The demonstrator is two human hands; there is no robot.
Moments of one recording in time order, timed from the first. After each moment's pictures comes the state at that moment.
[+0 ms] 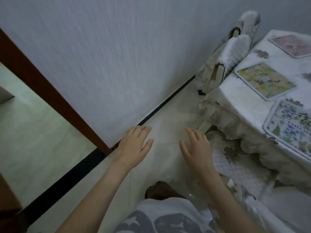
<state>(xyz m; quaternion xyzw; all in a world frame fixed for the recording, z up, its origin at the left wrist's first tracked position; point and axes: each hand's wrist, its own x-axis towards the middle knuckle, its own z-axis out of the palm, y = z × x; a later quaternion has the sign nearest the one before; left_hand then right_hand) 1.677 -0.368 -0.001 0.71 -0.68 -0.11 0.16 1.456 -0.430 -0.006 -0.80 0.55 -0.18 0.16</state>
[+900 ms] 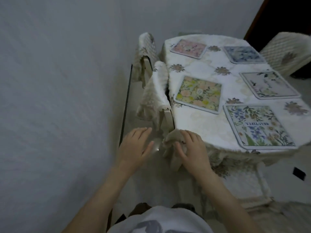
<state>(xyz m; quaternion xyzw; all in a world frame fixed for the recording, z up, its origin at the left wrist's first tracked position) 1.683 -0.856 0.036 0.40 -0.89 -0.14 0.15 1.486 -0.764 0.010 -0.58 0.77 -0.25 0.06</state>
